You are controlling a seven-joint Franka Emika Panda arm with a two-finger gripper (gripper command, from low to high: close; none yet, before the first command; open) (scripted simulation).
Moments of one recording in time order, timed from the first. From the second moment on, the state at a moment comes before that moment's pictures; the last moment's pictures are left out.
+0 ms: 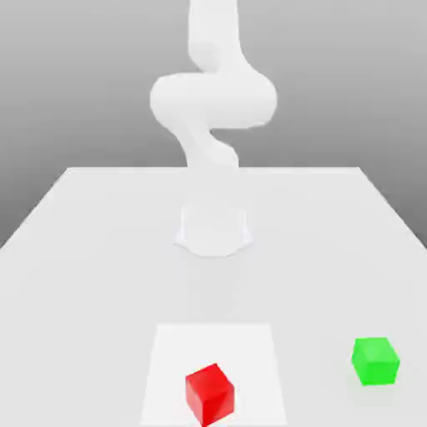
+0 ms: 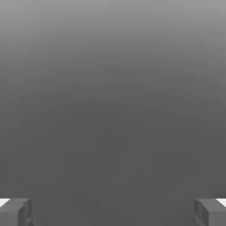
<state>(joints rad) 0.03 -0.71 -0.03 -2.32 0.02 2.34 0.74</state>
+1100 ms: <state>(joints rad) 0.12 0.37 -0.11 -2.47 0.12 2.83 0.15</state>
